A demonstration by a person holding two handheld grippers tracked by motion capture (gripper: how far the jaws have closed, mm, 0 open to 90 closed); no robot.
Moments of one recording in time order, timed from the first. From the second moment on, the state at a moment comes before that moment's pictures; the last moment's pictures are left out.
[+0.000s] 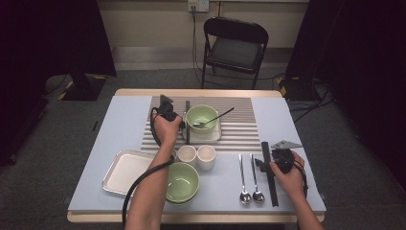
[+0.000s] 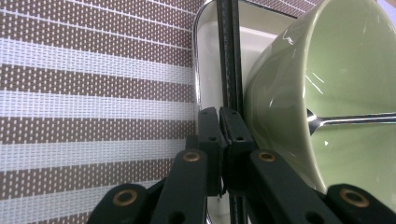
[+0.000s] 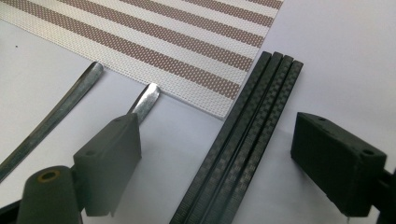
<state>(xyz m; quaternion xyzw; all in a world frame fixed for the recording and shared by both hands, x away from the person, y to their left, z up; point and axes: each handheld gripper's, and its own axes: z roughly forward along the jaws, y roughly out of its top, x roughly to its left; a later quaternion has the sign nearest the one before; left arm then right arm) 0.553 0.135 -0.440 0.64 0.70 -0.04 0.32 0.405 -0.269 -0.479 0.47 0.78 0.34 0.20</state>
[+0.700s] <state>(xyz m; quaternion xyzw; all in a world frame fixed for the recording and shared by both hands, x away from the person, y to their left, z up) 0.550 0.138 -0.432 0.63 0.70 -0.04 0.33 0.405 -0.269 -0.479 0.48 0.78 0.34 0.20</state>
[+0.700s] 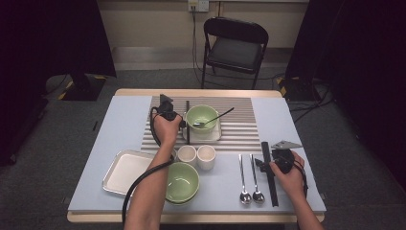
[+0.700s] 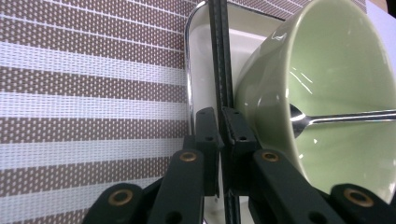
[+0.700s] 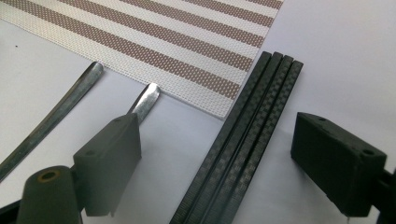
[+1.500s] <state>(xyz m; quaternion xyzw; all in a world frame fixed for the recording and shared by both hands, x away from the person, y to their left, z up) 0.533 0.157 -0.414 0.63 0.70 -0.04 0.34 0.405 -0.269 -0.479 0.47 0.78 0.34 0.20</state>
